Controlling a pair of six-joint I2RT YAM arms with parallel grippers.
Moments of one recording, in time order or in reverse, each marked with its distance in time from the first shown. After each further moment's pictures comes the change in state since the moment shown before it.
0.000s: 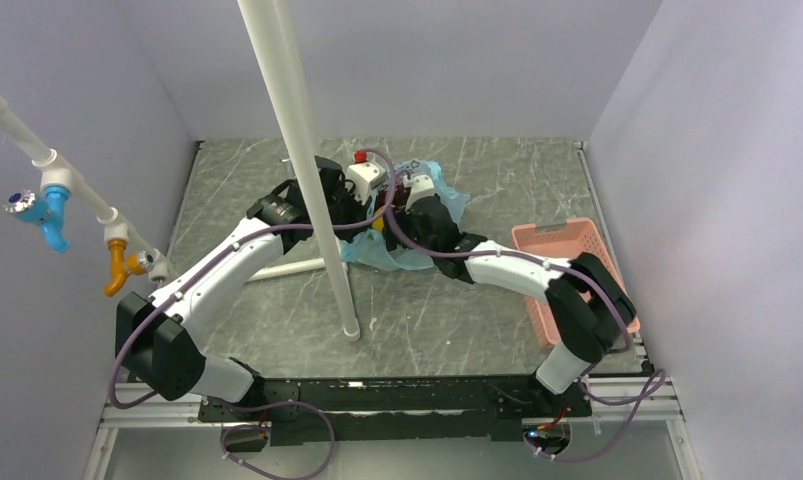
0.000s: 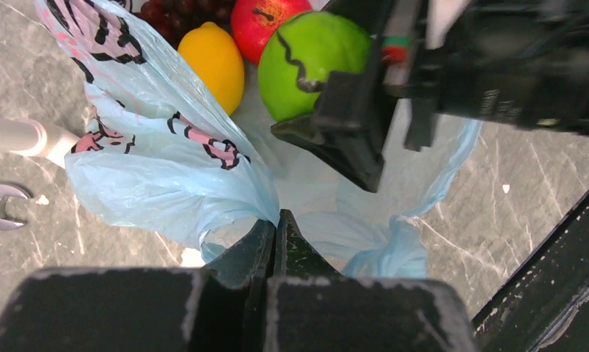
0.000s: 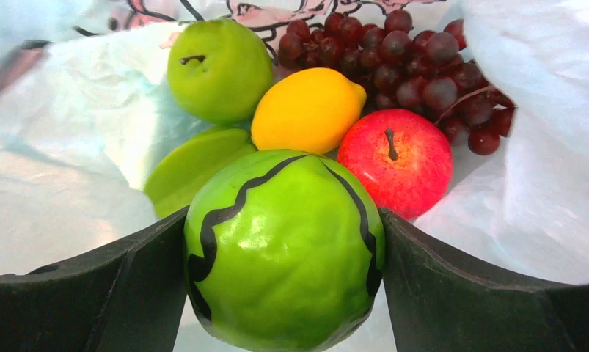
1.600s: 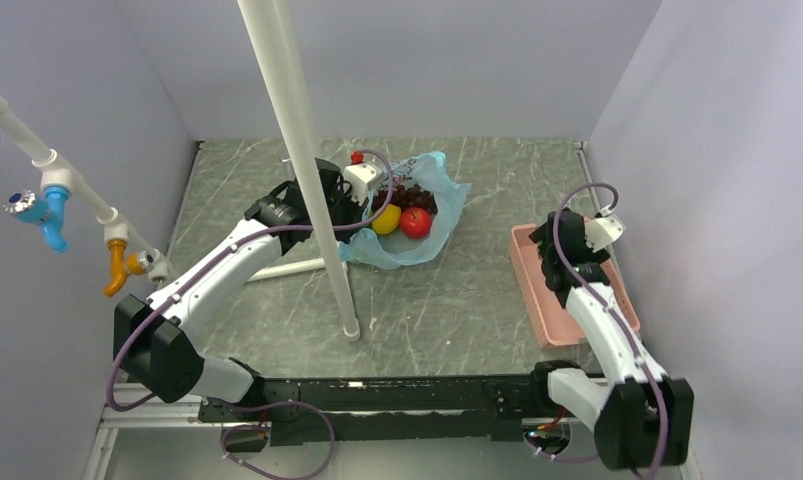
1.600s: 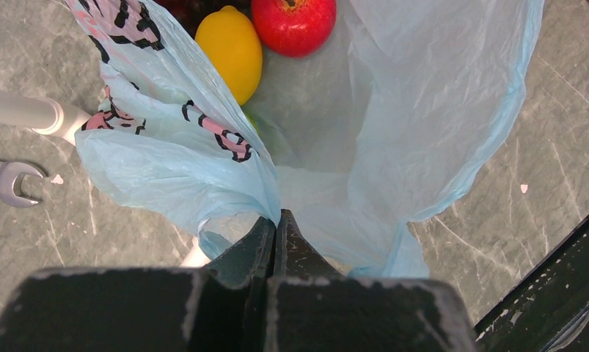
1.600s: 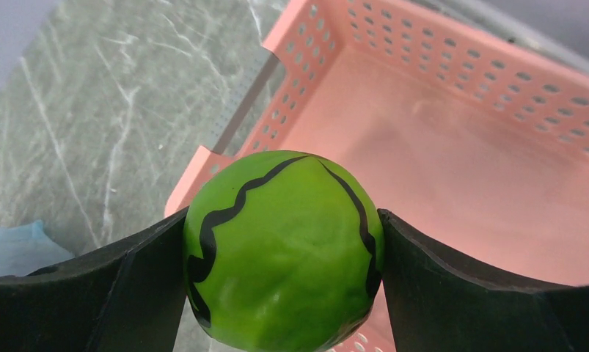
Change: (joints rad) left arm -0.003 -0.014 -0.003 -0.012 -0.051 -0.004; right arm -0.658 -0.713 -0.358 -0.497 0.375 0.506
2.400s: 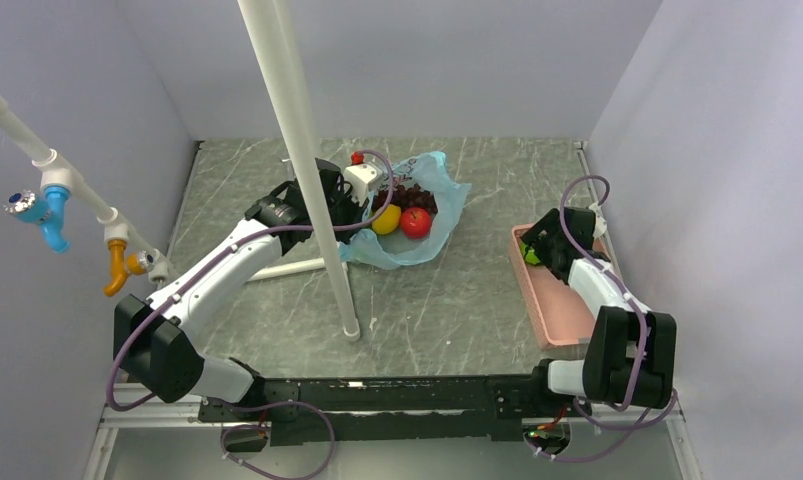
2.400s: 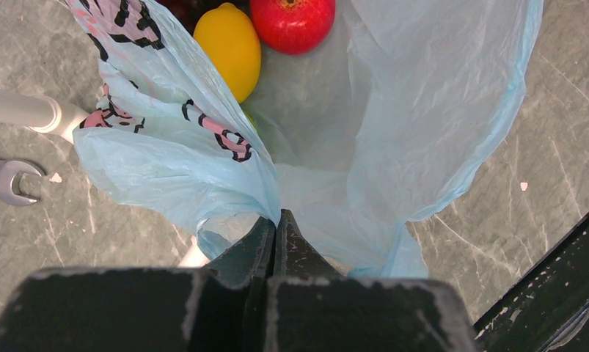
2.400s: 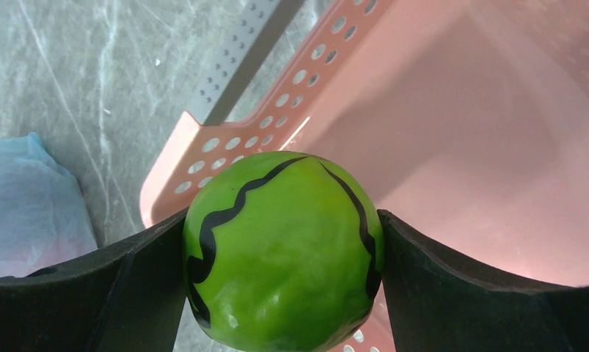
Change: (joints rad) left arm -0.002 0.000 0.000 -0.006 -0.001 0.000; right arm -0.240 0.365 0.028 0.159 -0.570 -0.067
